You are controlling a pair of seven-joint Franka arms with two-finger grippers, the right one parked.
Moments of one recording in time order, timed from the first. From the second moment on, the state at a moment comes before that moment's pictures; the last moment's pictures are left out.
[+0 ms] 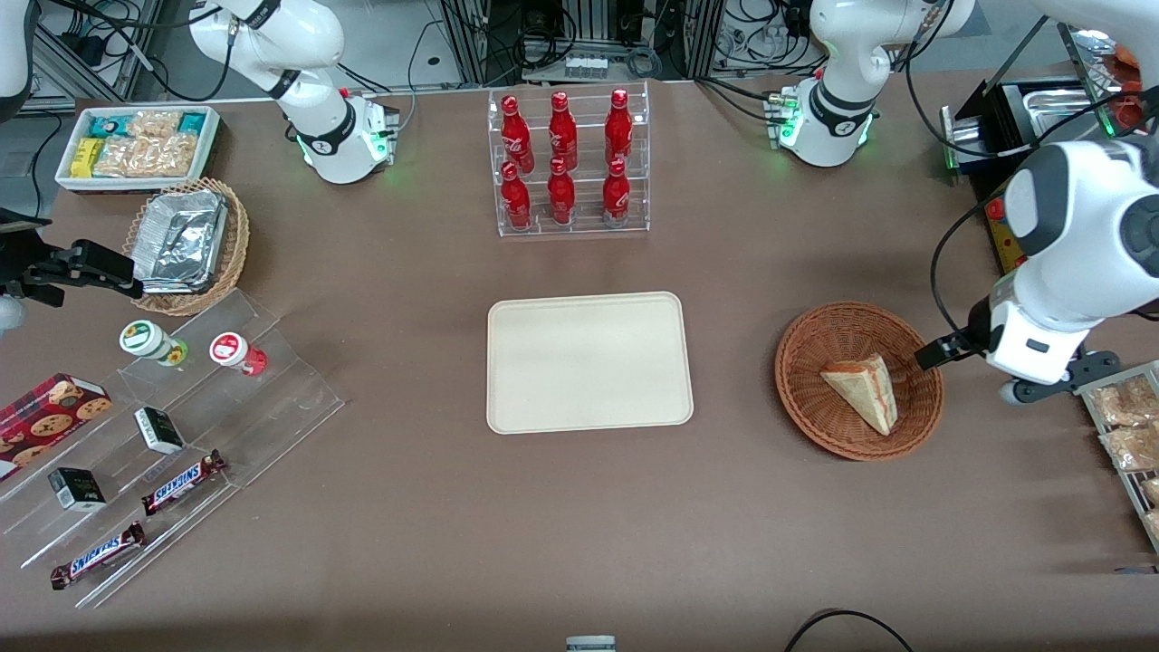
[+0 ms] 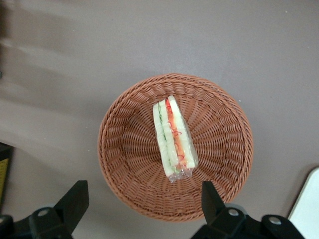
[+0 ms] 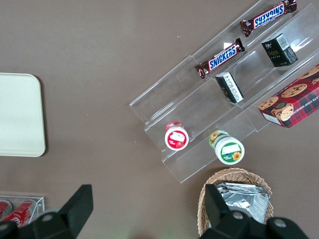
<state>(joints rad) 0.02 0.14 -0.06 -1.92 0.07 2.03 -0.42</state>
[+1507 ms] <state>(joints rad) 0.00 0.21 -0.07 -2.19 0.01 2.47 -0.60</state>
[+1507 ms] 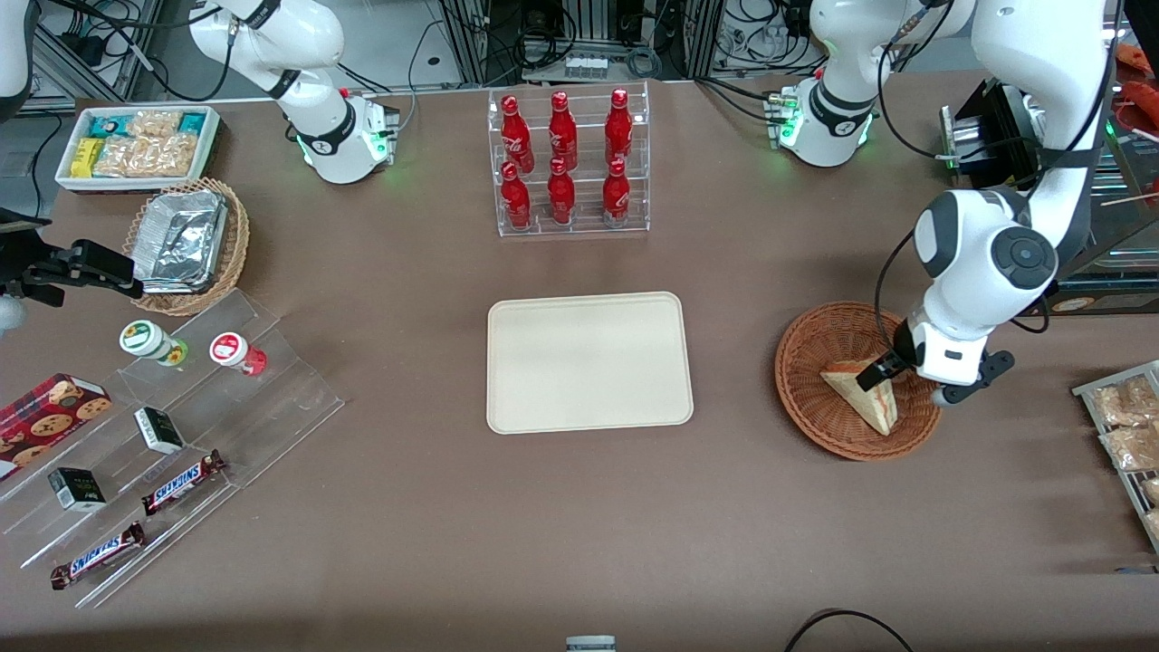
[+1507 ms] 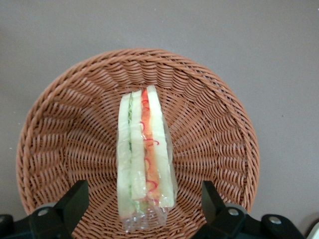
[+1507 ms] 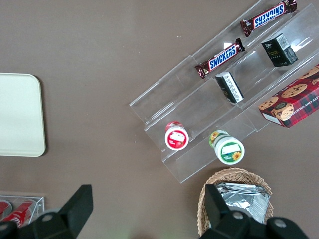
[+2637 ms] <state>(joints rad) 0.00 0.29 -0.07 -2.20 0.01 2.50 -0.61</state>
